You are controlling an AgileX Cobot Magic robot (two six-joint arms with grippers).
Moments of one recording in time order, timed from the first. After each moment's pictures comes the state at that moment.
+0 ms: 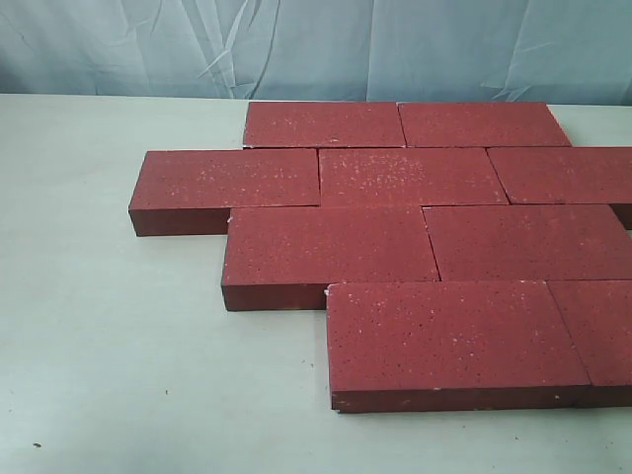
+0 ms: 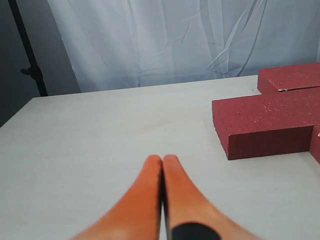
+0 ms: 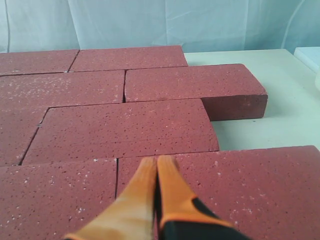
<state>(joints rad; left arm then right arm) 0.03 0.01 0.00 -0.11 0.23 0.19 -0.03 0.01 0.00 0.02 0.38 0.02</state>
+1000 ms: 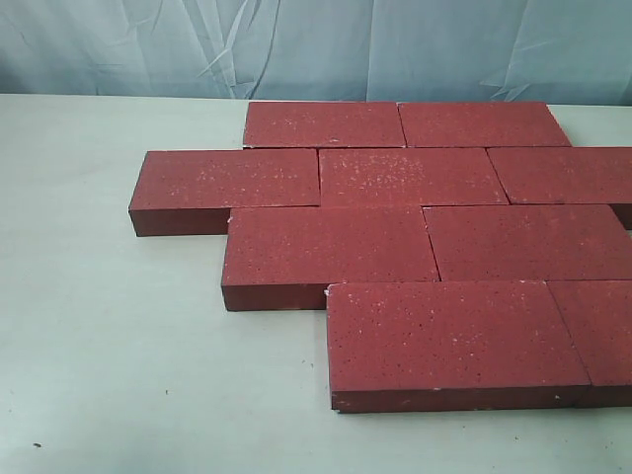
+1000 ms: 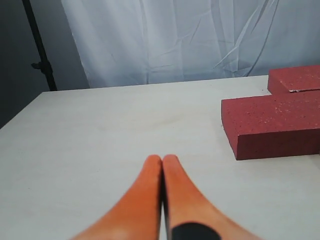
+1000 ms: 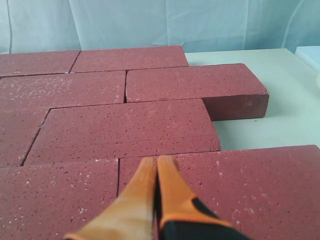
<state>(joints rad) 0.03 0.01 0.00 0.03 0.24 0.03 -0.03 0.01 0.00 0.03 0.38 0.02</state>
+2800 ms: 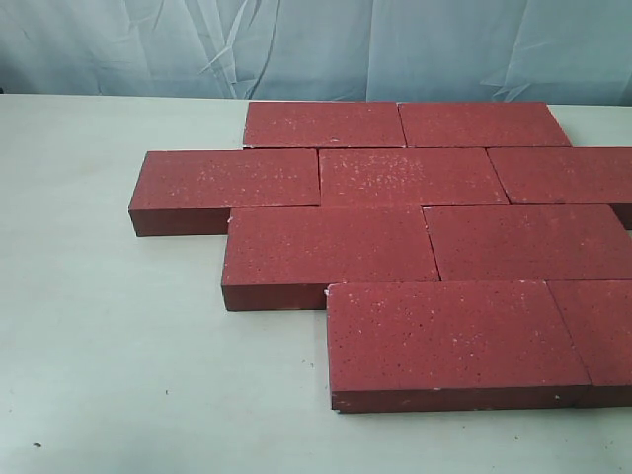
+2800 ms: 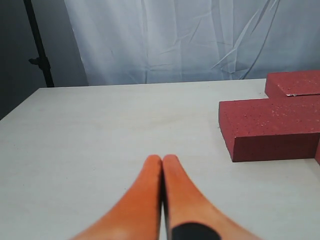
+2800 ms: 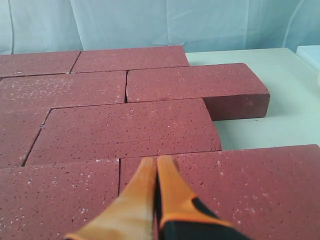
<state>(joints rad) 0.03 0.01 0.00 0.02 0.24 0.00 -0.03 0.01 0.00 0.04 0.38 0.02</state>
